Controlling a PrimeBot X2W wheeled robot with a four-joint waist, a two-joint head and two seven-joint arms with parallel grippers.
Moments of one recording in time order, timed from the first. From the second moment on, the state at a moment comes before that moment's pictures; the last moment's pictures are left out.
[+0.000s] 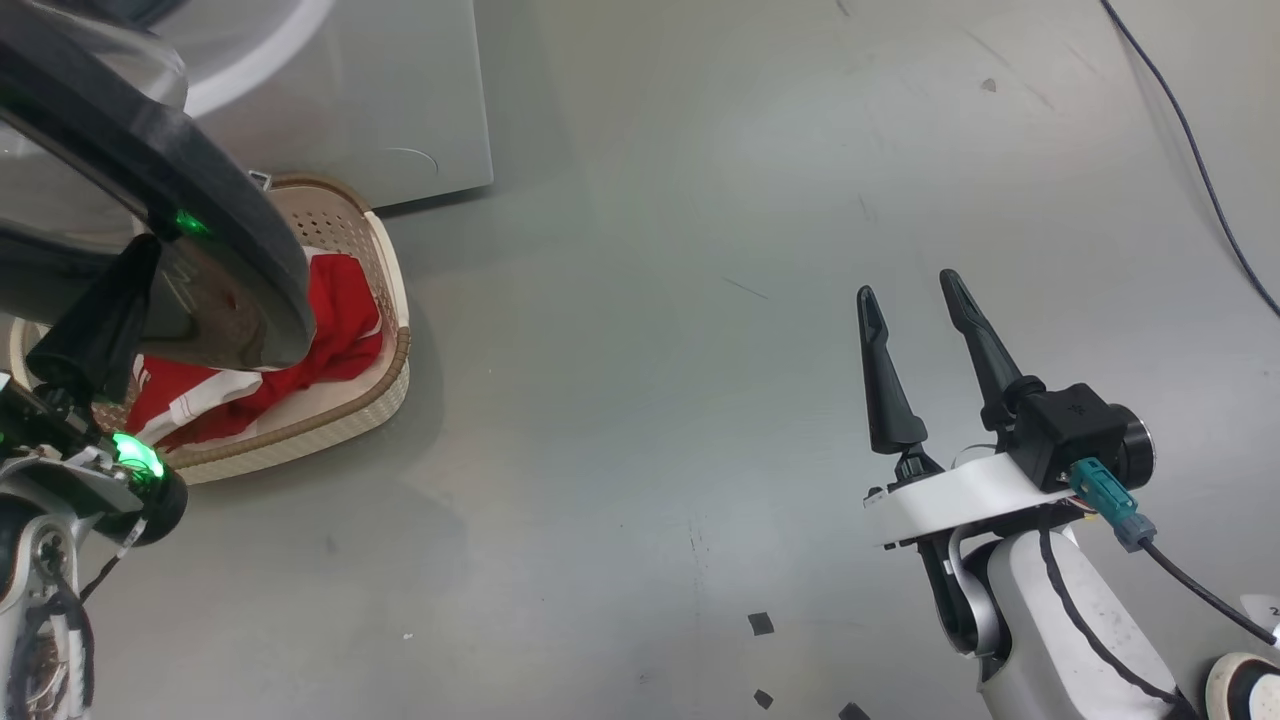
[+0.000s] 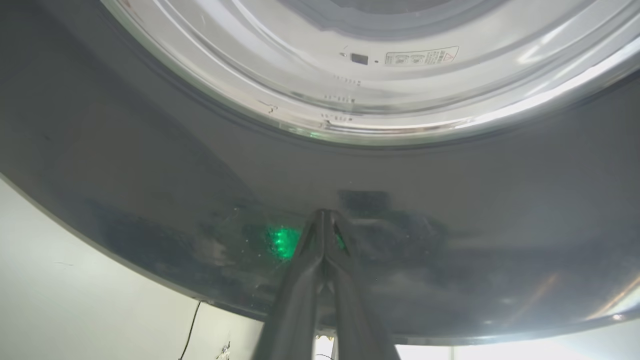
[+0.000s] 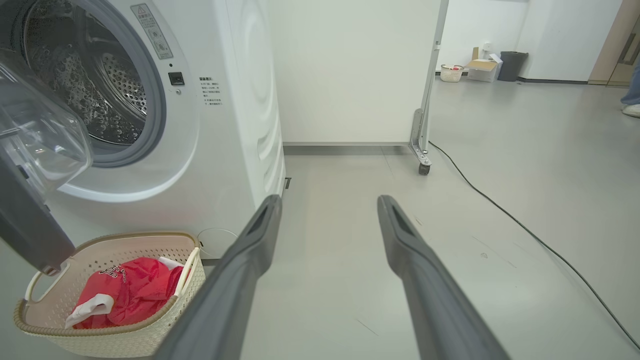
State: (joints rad) left arm -0.35 0.28 0.05 0.09 -2.06 0.13 0.36; right arm -0.23 -0.06 0.32 0.13 0.28 -0.09 -0.25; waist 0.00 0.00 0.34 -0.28
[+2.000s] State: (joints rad) left arm -0.20 0.40 -0.26 0.13 -1.04 -0.11 -0.17; right arm -0.19 -0.08 0.27 0.11 0.24 -0.05 -0.25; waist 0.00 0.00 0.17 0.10
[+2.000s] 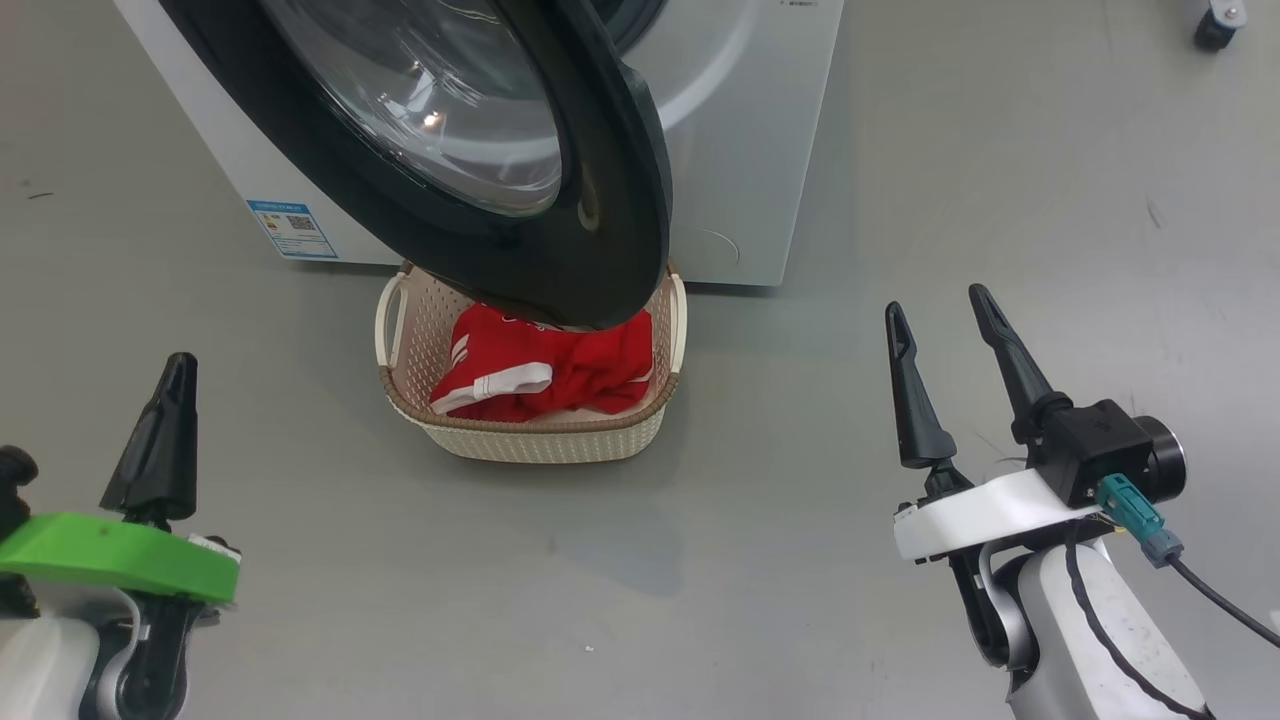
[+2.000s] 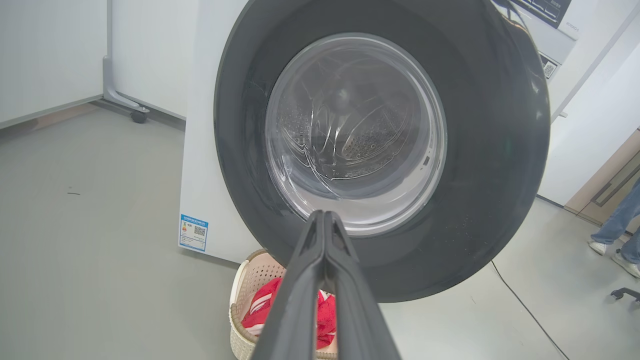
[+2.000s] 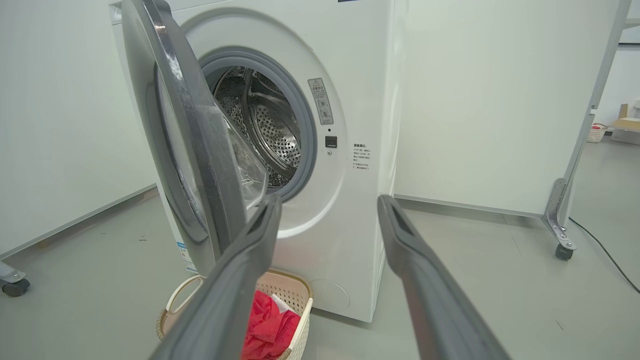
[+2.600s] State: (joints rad) left arm -0.12 0.41 -0.29 0.12 -0.72 -0.04 -0.25; right arm -0.19 -0.07 0.28 0.12 0.24 -0.03 -0.25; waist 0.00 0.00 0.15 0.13
